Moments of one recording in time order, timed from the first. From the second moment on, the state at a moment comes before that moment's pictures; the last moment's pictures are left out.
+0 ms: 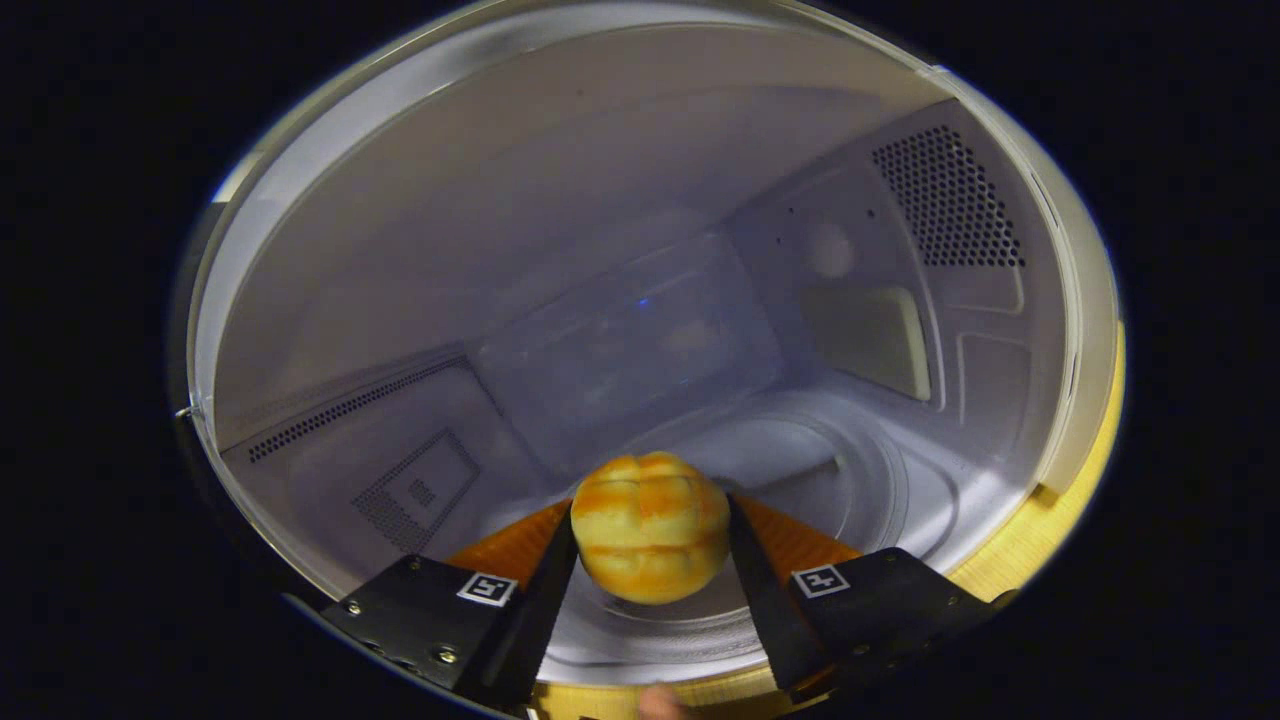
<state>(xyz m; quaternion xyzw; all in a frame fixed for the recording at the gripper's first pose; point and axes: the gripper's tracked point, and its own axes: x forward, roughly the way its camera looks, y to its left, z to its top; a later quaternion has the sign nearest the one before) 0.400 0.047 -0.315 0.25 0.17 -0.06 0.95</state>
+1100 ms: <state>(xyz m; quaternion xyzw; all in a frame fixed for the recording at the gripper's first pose) 0.311 0.023 -0.238 0.19 0.11 -0.02 0.97</state>
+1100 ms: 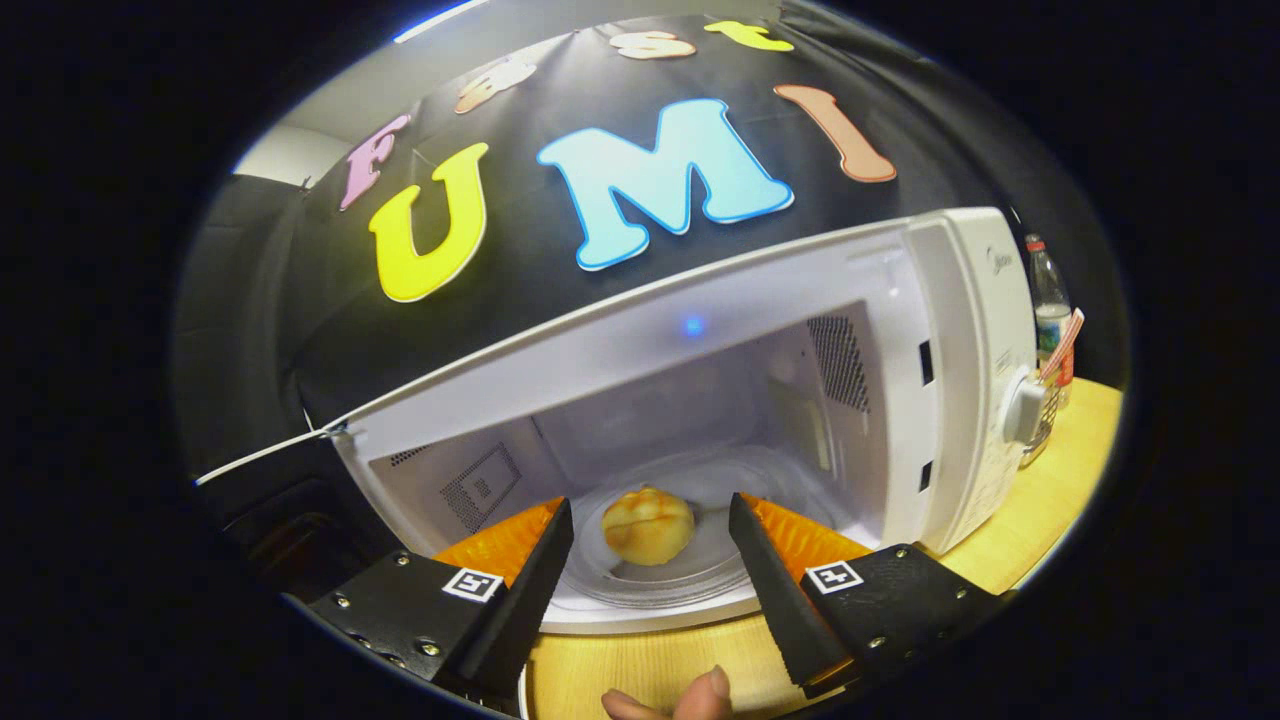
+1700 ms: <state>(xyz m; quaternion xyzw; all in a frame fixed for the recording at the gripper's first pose) 0.192 0.006 -0.162 0.22 0.08 0.05 0.97</state>
